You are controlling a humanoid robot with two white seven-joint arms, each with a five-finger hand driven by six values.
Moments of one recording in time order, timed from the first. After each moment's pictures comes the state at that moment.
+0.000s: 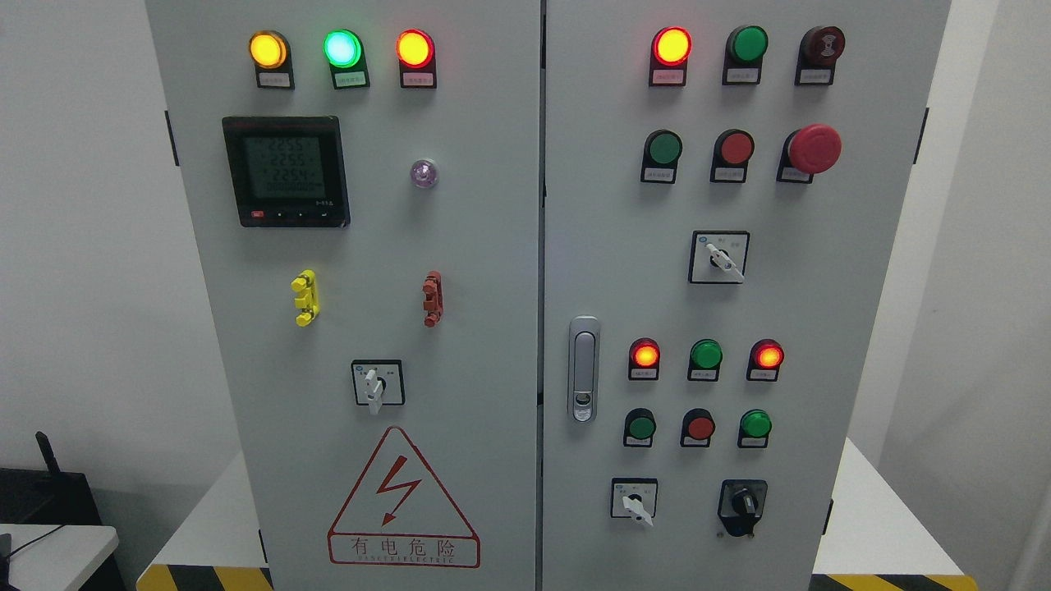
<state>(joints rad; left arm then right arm) 0.31 -0.01 0.40 -0.61 -0.17 -0.23 0.01 0.12 0.12 0.00 -0.09 0.00 0.00 -0.21</state>
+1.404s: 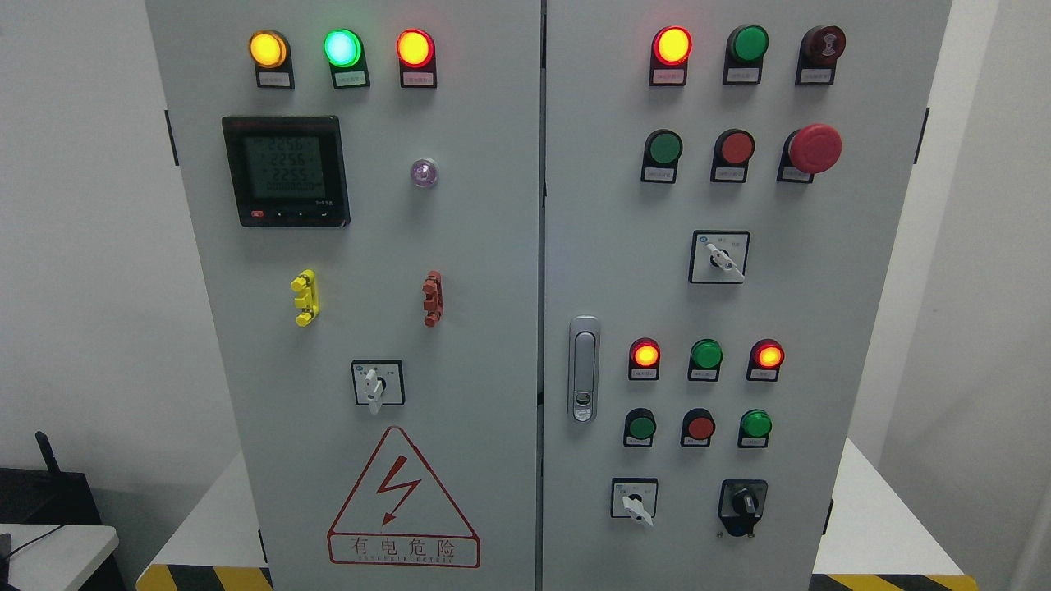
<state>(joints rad) 0.33 0.00 0.61 -1.59 -0.15 -0.43 -0.09 0.12 0.12 0.00 -0.09 0.00 0.00 -0.21</state>
